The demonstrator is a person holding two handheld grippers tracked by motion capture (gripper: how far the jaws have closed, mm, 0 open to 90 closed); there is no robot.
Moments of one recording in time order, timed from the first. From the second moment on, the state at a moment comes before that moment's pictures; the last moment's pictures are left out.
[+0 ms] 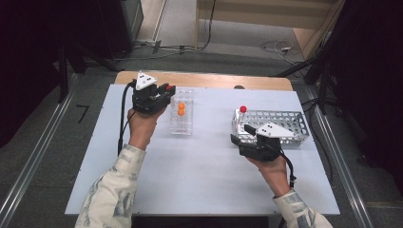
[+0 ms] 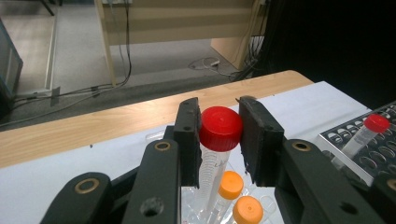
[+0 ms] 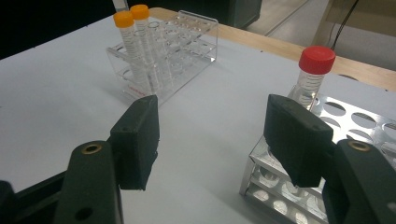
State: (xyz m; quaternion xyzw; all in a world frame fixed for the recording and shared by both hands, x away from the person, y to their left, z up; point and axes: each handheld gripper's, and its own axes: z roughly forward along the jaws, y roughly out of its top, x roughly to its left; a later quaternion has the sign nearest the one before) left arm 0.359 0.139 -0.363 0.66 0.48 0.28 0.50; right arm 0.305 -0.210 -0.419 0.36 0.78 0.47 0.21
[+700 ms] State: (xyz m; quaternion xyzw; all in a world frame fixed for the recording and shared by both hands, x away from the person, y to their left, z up) left arm 0.365 0.134 -0.374 0.67 0.48 0.28 0.49; right arm 0.304 -0.211 -0.419 0.36 0.78 0.47 0.21
